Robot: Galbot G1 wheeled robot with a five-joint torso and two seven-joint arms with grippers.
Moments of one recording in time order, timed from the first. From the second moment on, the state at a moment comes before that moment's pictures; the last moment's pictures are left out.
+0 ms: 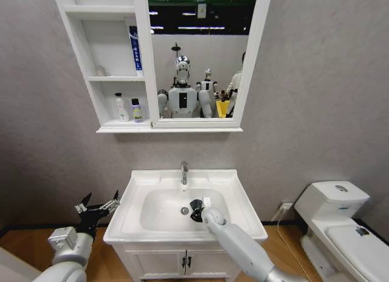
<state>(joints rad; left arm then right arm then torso) 1.67 -1.32 -0.84 -2.40 -0.38 0.37 -0.12 -0.73 1.30 -0.21 1.29 0.87 -0.58 0.49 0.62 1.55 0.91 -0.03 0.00</state>
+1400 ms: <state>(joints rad) 1.67 -1.32 -0.84 -2.40 -0.38 0.37 -0.12 -0.65 1.18 -0.04 1.42 0.66 -0.50 0.55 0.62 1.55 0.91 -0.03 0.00</state>
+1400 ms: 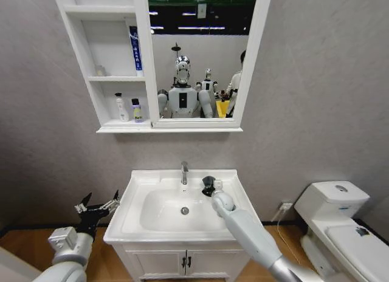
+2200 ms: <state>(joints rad) 1.67 -1.32 -0.84 -2.40 -0.38 0.37 -0.12 -0.76 1.01 0.08 1.39 0.56 -0.35 0.31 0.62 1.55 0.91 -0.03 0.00</state>
